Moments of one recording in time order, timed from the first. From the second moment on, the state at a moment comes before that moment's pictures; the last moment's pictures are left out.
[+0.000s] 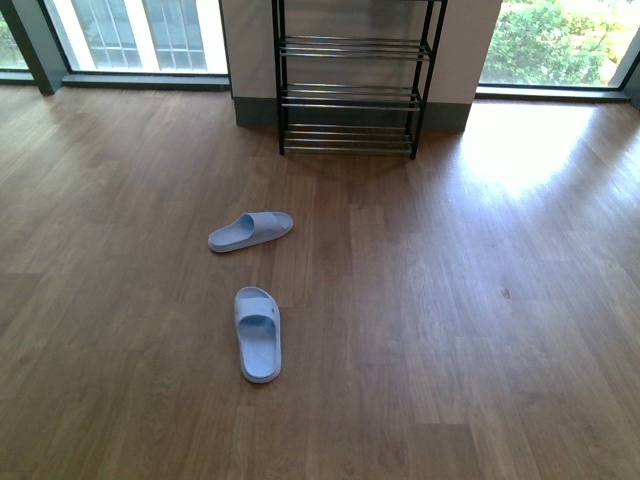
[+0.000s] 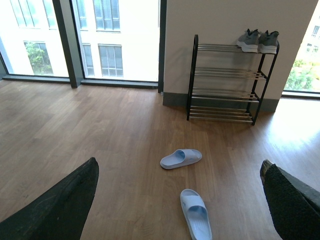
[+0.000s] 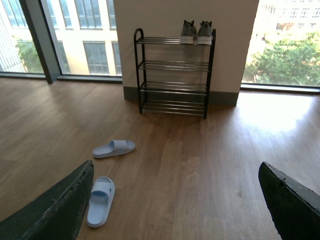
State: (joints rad) left arm 0.00 0.02 0.01 0.00 0.00 -0.01; right arm 0.00 0.00 0.02 0.00 0.00 0.00
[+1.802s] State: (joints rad) left arm 0.00 0.02 0.01 0.00 0.00 -0.01; right arm 0.00 0.00 0.02 0.00 0.00 0.00
